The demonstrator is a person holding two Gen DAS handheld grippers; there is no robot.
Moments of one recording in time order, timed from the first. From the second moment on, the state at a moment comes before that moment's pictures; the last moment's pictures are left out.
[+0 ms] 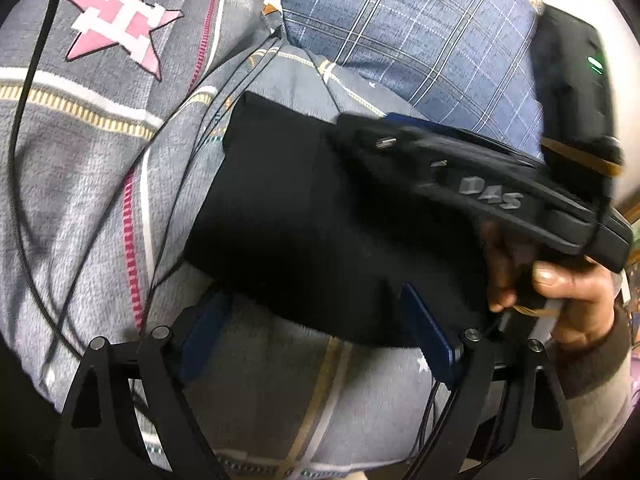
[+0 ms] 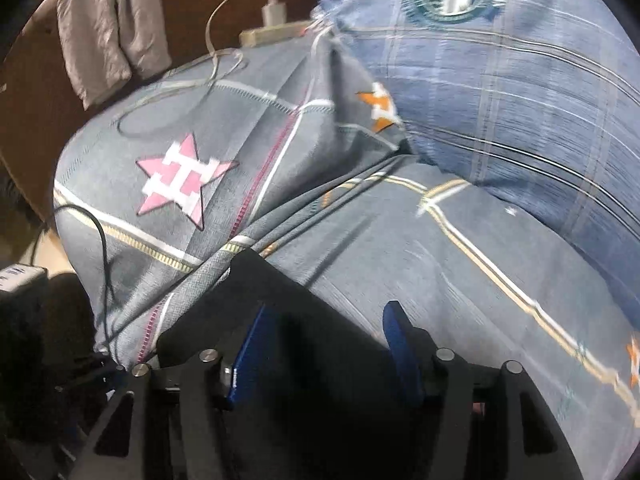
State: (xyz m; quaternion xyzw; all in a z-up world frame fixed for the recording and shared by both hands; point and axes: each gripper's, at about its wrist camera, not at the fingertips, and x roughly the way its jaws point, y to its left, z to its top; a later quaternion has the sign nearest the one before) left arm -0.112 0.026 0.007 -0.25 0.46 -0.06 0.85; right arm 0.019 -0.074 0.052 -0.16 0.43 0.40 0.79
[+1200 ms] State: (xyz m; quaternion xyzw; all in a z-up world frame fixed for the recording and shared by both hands) left arm -0.137 -0.013 0.060 -0.22 0.41 -0.12 0.88; right arm -0.021 -0.221 0.103 0.01 0.38 0.35 0.86
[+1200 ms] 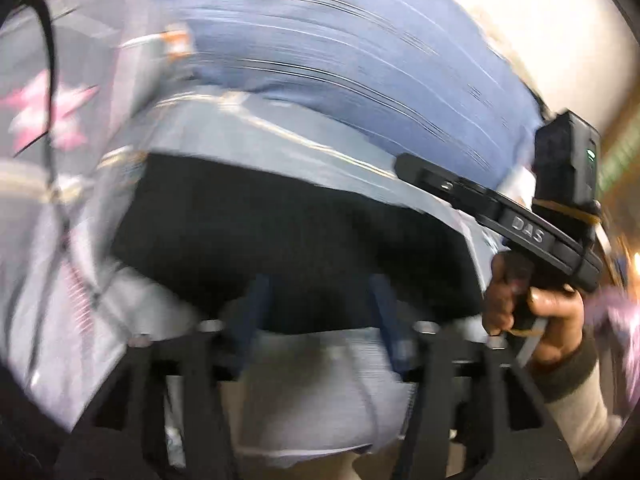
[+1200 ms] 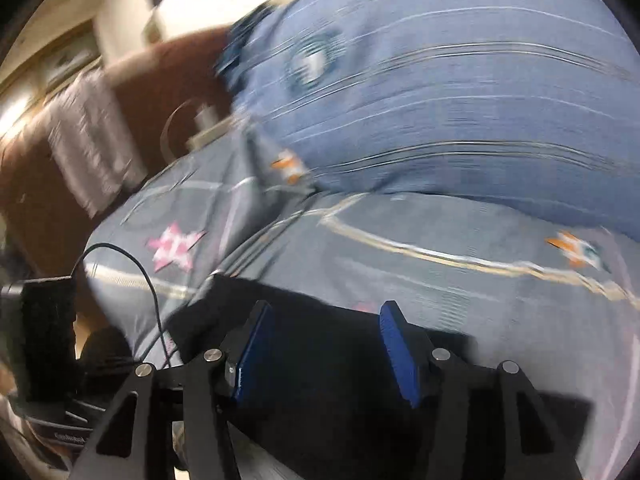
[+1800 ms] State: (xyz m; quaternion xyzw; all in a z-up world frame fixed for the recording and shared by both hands) left arm -0.107 0.018 0.013 -0.27 0.42 -0.03 0.87; right arm 0.035 -0.060 0.018 -0.15 0.46 0.46 0.75
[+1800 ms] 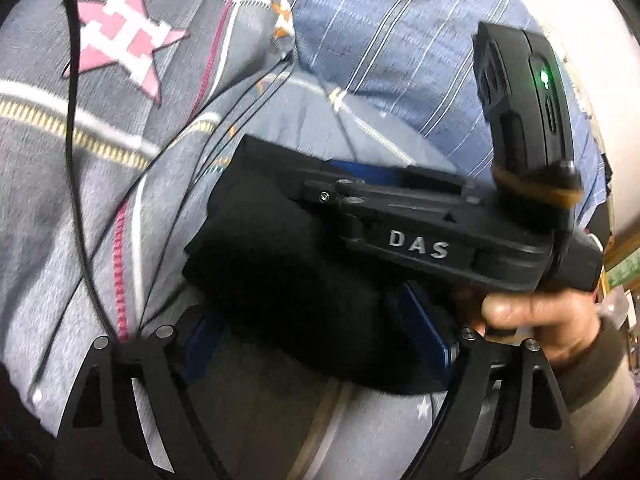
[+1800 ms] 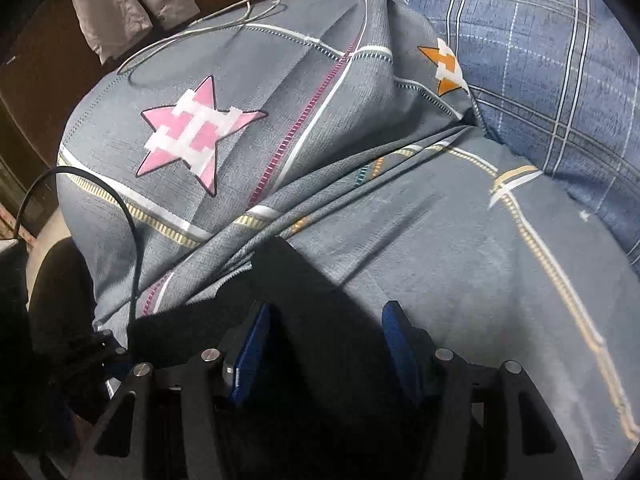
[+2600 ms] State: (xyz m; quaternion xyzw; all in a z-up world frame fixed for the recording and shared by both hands) left arm -0.106 -0.170 0.079 -0.04 0.40 -0.37 0.84; right arm -0.064 -0.397 0.052 0.22 0.40 0.21 0.87
